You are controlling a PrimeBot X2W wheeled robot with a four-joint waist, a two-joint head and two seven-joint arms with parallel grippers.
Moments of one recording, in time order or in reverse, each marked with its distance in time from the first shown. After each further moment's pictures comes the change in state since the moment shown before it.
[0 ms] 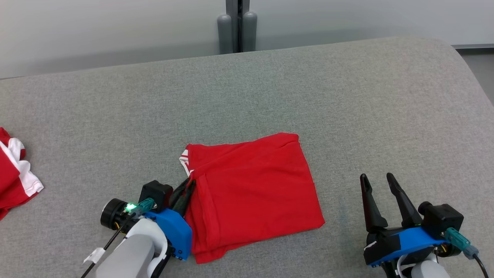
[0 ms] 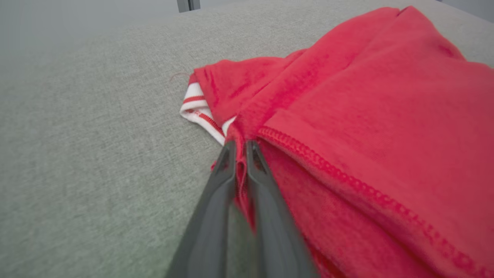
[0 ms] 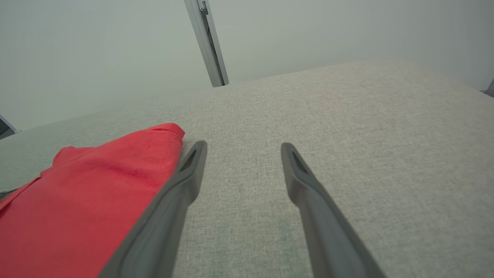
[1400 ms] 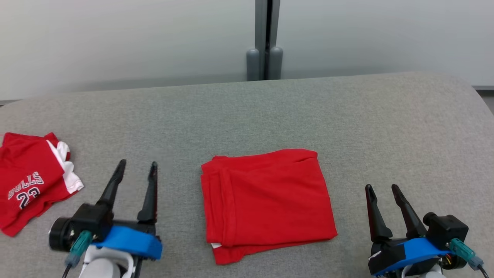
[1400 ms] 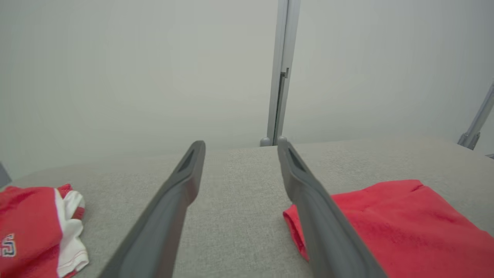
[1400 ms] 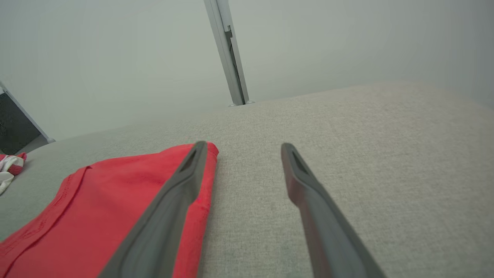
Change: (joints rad) left arm 0.365 -0.051 0.606 -0.583 0.308 0.036 0.000; right arm 0.047 0.000 -0.018 -0.008 0.008 0.000 0.000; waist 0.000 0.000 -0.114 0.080
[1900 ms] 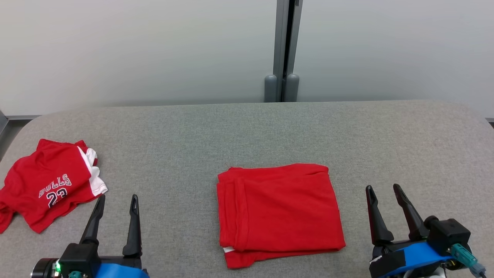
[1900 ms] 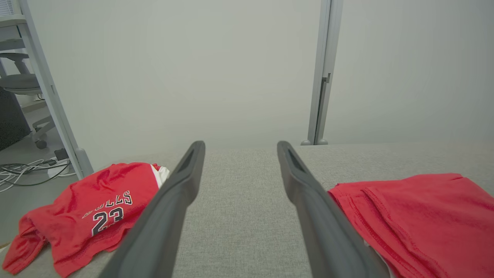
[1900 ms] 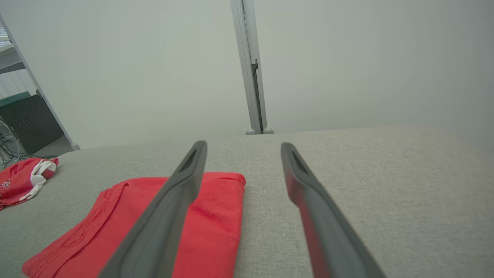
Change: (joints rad) left arm 0.197 -0.063 0.167 -0.117 0.144 -0.005 0.000; right arm 0.040 0.000 -0.002 -0.073 -0.053 0.000 0.000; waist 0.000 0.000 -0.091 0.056
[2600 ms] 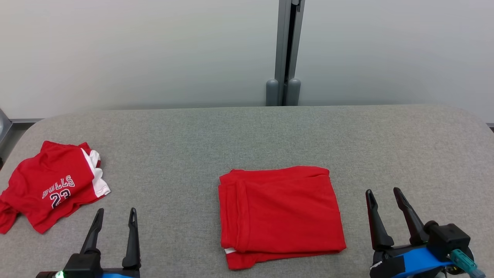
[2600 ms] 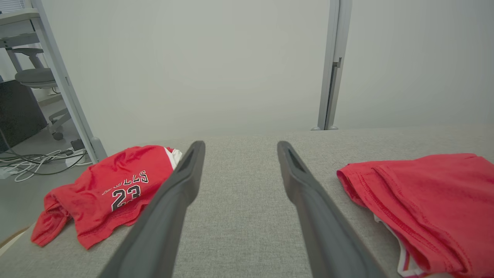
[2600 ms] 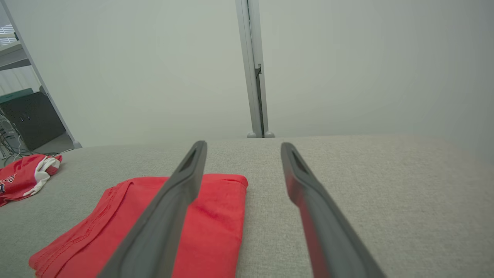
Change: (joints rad) left arm 0.042 -0.022 0.030 0.021 0.054 0.006 0.000; right arm 0.028 0.000 0.001 -0.033 -0.026 0.000 0.000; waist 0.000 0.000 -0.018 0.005
